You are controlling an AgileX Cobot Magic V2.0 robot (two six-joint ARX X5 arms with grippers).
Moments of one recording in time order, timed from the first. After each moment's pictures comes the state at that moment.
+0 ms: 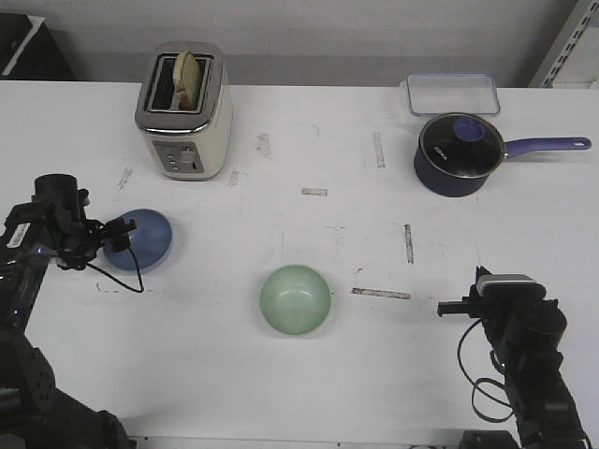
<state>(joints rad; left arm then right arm) 0.26 1.65 1.29 -0.76 0.08 -0.12 0.02 0.63 0.57 -0.35 0.00 -0.02</state>
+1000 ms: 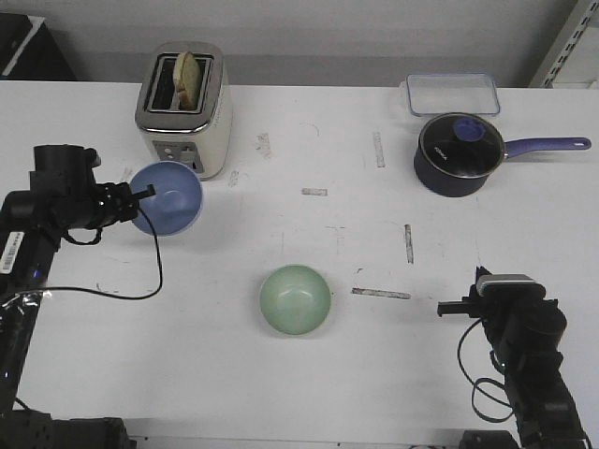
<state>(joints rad) 0.06 1.46 1.49 -0.82 0.19 -0.23 0.02 0.63 0.57 -0.35 0.00 -0.02</state>
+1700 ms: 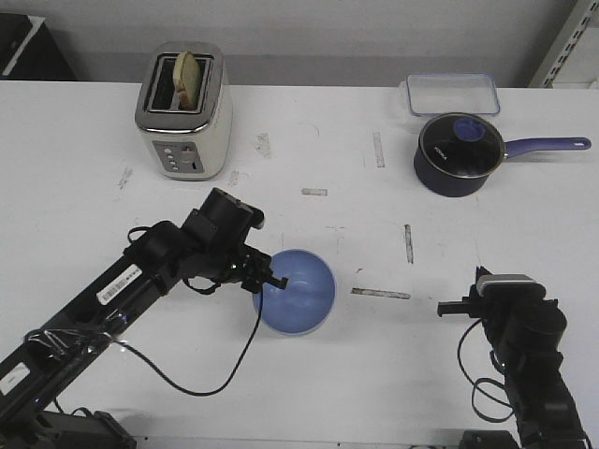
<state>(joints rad) -0.64 1.49 1.49 -0.92 0.21 -0.22 0.02 0.63 0.57 -0.35 0.00 -0.02</state>
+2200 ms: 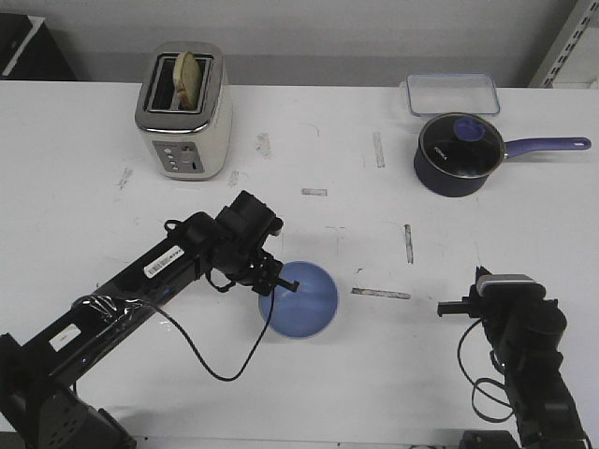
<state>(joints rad) -0.65 1.65 1.49 -0.92 0.20 -0.18 0.02 0.63 0.57 -0.35 0.00 -0.02</state>
